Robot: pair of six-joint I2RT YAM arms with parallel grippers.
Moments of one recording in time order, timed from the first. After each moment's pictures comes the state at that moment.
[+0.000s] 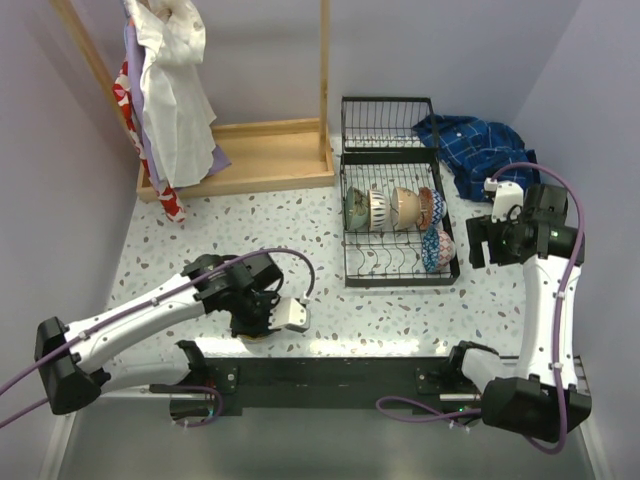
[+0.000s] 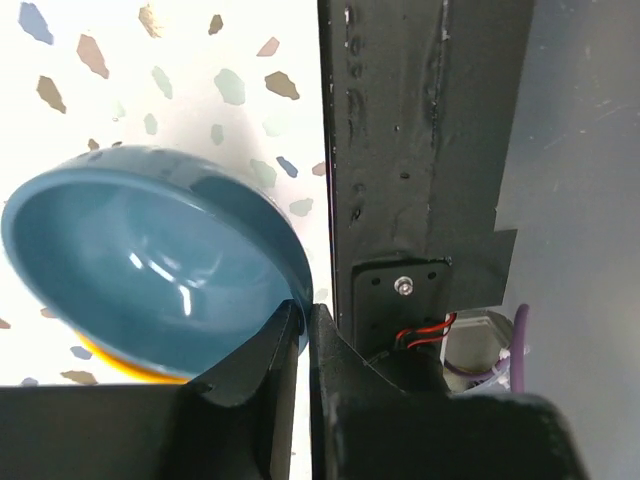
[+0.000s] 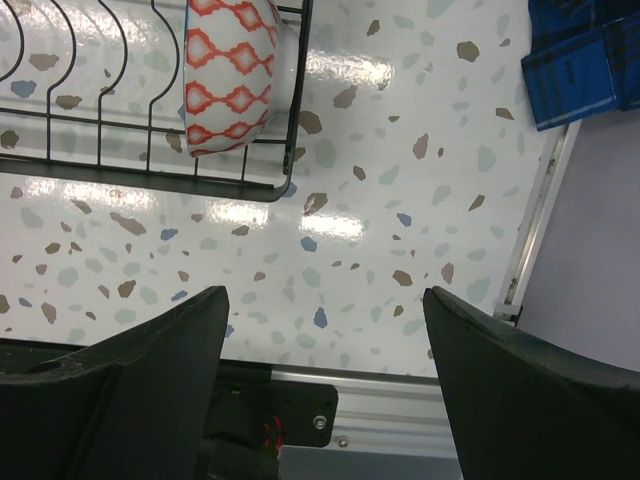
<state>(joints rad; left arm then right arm) -0.95 1.09 0.93 -1.21 0.28 0.59 -0.28 1.05 1.20 -1.16 -0.15 -0.38</state>
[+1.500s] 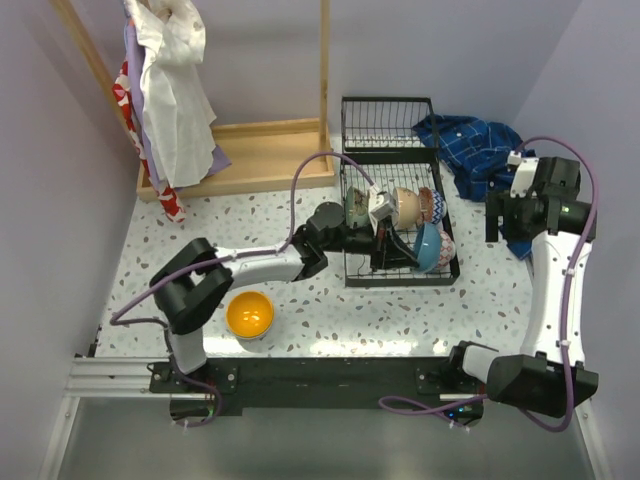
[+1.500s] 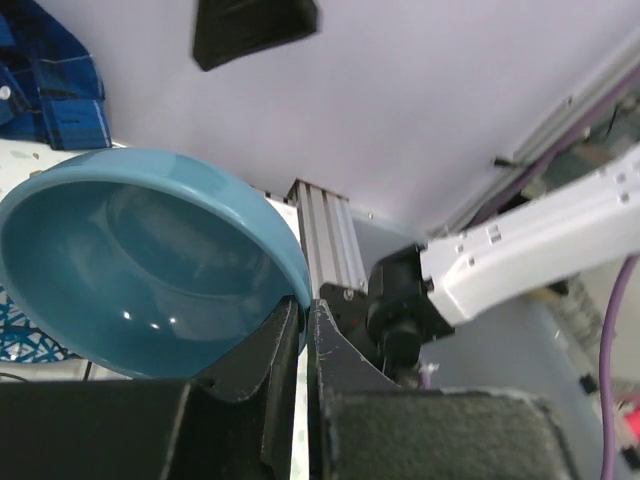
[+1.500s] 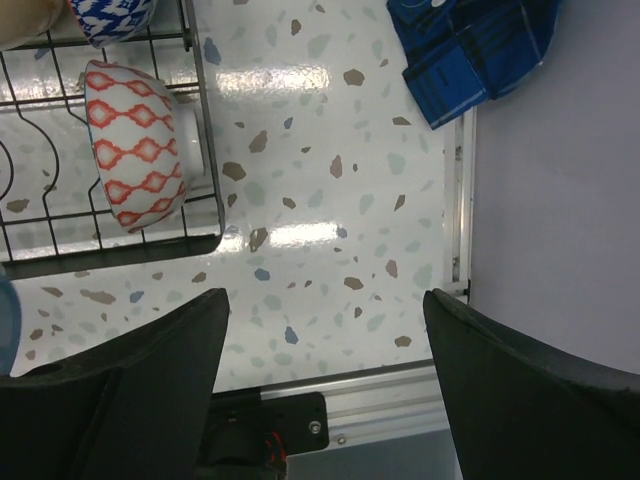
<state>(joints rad) -0.93 1.82 1.13 0.78 0.74 -0.52 -0.28 1.18 1.40 -1.16 0.04 -0.23</state>
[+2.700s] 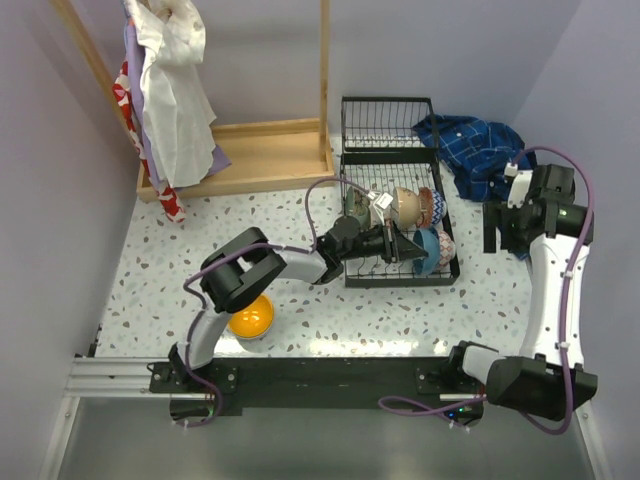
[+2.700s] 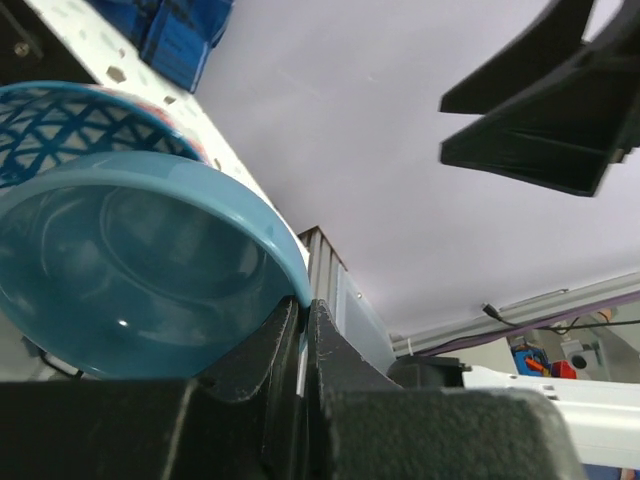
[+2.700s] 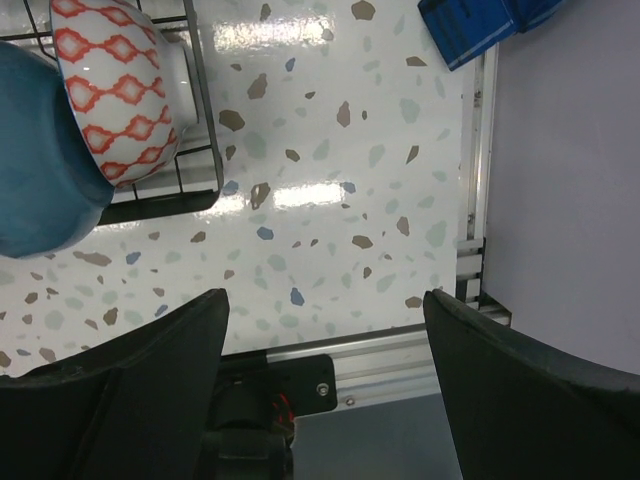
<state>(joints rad) -0.93 2.16 1.21 1.00 0.46 -1.07 -0.28 1.16 1.36 -1.23 0.06 -0.22</state>
